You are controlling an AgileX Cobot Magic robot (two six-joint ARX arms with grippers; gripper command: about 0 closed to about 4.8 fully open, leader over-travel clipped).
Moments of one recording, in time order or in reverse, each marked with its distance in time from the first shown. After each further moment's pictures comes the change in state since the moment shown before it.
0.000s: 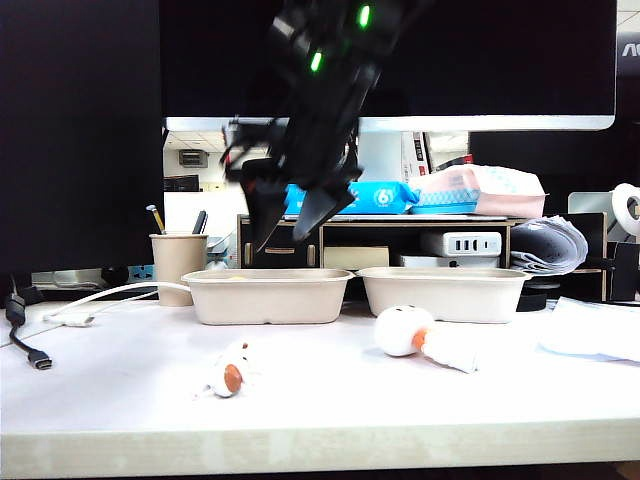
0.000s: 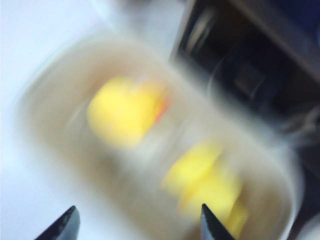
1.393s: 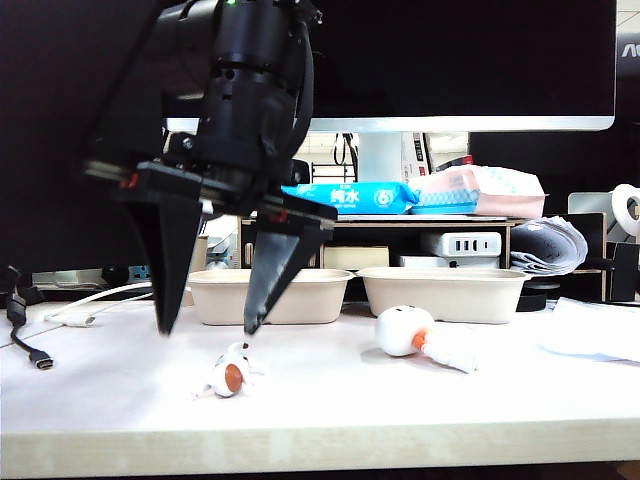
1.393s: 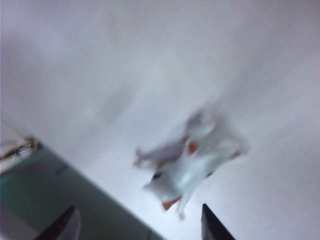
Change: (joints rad) left arm -0.178 0.179 0.000 -0.007 0.000 0.000; right arm 0.266 -0.006 -0.067 -0.457 -0.133 0.354
